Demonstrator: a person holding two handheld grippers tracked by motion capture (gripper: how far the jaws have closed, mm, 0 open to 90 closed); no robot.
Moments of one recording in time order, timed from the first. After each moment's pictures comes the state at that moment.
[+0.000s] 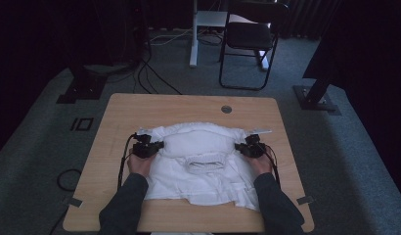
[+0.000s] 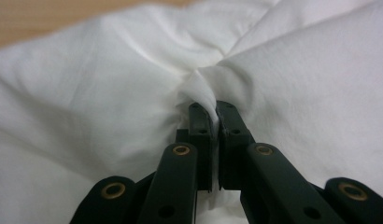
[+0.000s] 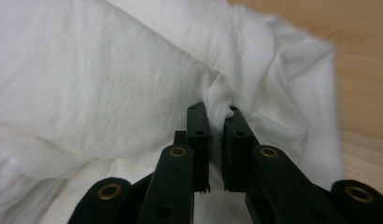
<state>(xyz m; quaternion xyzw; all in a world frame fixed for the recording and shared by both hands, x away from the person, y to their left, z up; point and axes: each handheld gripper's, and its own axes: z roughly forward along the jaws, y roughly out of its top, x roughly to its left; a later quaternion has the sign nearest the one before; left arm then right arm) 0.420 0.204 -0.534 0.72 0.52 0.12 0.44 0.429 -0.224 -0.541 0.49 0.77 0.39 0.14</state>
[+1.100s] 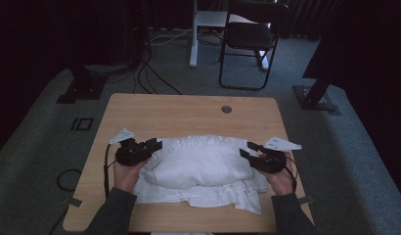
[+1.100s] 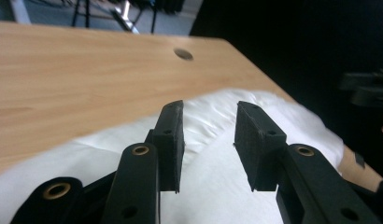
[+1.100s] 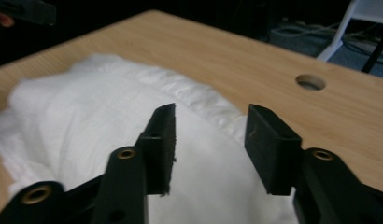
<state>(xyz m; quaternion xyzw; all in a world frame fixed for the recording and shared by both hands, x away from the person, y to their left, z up) 0.345 0.197 -0.467 0.72 0.44 0.10 0.54 0.333 -0.229 -0.462 0.35 0.77 0.50 0.20</state>
